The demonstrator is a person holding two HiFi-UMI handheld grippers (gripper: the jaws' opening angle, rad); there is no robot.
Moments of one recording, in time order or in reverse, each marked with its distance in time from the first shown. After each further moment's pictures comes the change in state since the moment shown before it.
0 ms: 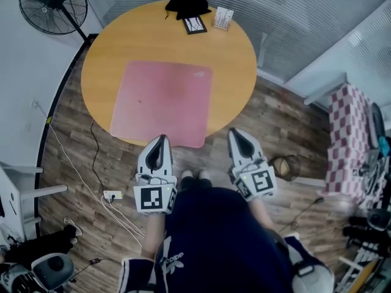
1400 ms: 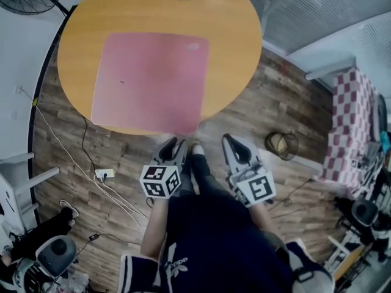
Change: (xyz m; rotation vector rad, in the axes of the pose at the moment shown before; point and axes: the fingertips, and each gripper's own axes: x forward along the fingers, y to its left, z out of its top) left arm 0.020 -0.063 -0.208 -0.436 0.594 -0.201; right arm -0.012 0.008 -0.063 0.060 0.191 0.076
